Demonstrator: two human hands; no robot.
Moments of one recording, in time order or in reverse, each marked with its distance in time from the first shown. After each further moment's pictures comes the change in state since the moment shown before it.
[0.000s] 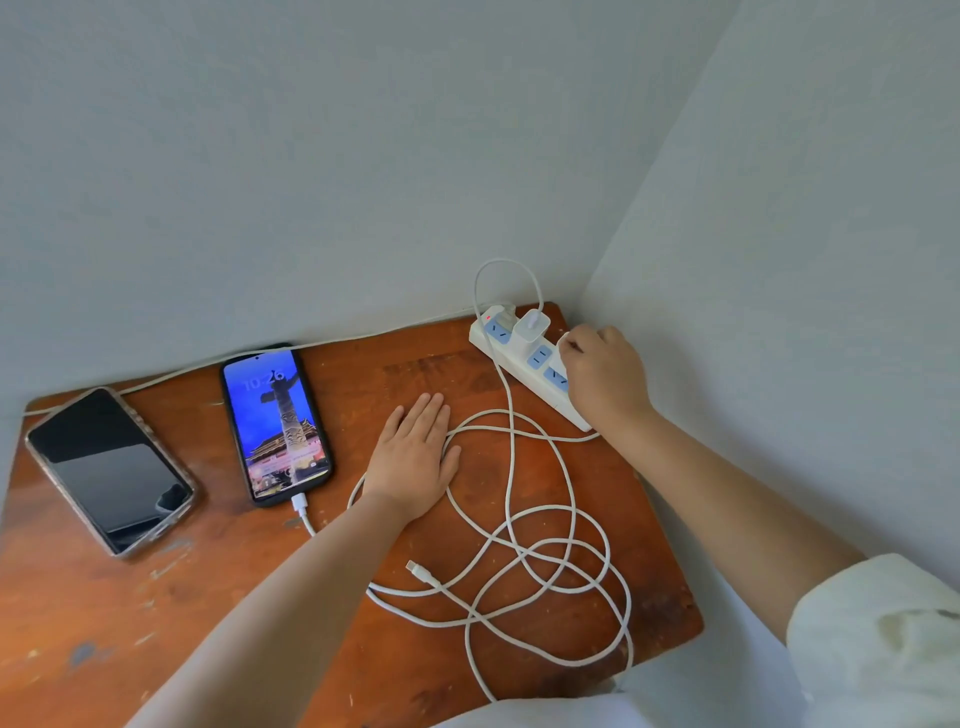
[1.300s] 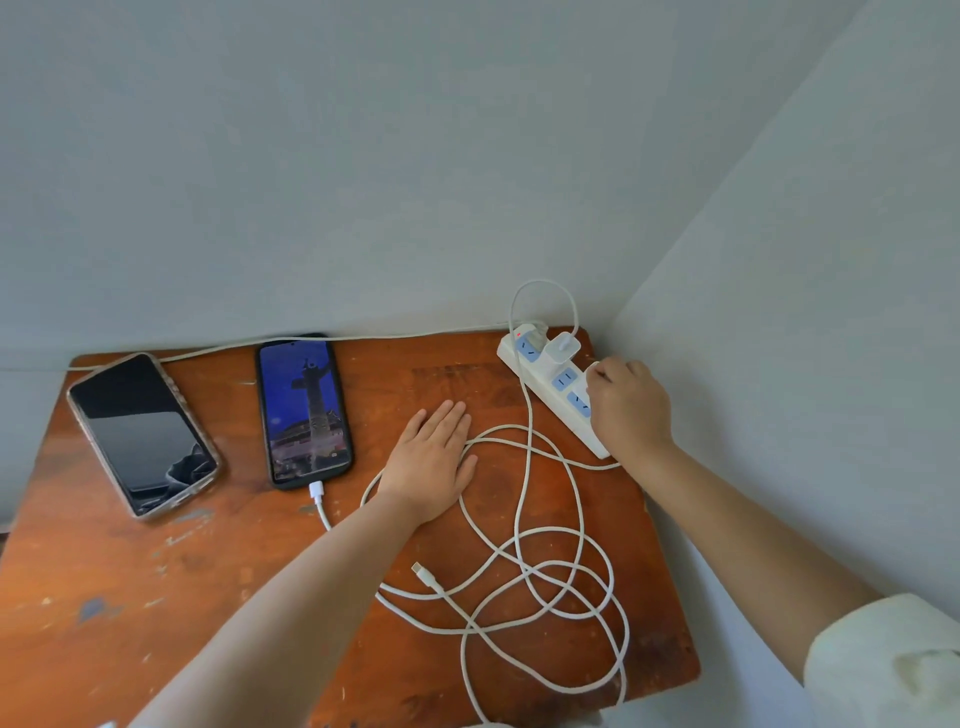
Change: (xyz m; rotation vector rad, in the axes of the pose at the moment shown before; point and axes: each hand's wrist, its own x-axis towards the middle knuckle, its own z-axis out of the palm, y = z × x) left_hand -0.001 -0.002 -0.001 -0.032 -0.020 0.001; right_hand 0.000 0.003 0.006 0.013 -0.004 -0.028
